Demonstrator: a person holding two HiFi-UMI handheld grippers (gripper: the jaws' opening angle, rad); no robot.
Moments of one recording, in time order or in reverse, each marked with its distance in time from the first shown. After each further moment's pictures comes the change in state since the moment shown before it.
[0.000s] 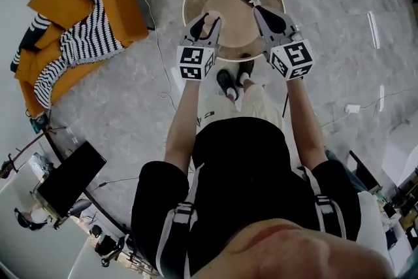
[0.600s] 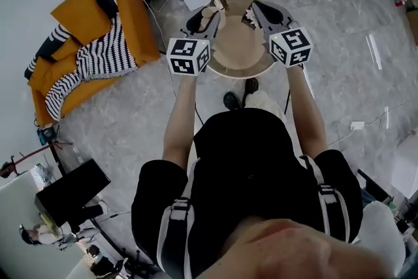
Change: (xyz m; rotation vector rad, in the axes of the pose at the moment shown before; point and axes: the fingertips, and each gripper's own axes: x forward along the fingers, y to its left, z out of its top) left arm -0.066 -0.017 0.133 0.050 -0.140 -0.043; right arm -0.021 0.022 0.083 -0.076 -0.085 0.000
